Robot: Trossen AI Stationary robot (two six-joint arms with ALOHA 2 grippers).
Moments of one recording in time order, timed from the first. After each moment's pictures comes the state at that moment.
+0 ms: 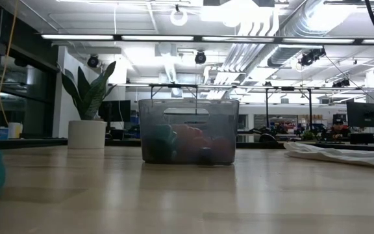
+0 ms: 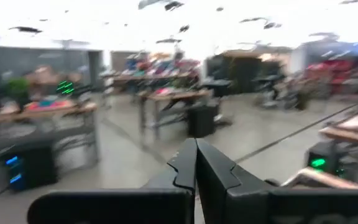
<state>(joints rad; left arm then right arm) 0.26 0.30 1.37 -0.91 -0.76 0.12 0.14 1.98 2.31 -1.25 0.16 0.78</state>
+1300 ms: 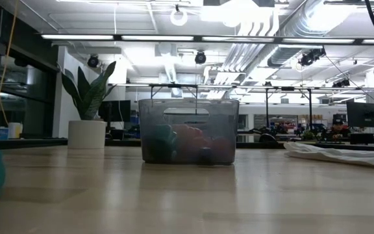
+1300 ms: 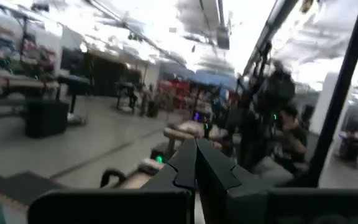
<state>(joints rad) 0.27 0.01 0.89 -0.63 -0.15 -0.20 0.14 1.98 2.31 -1.25 0.17 0.79</state>
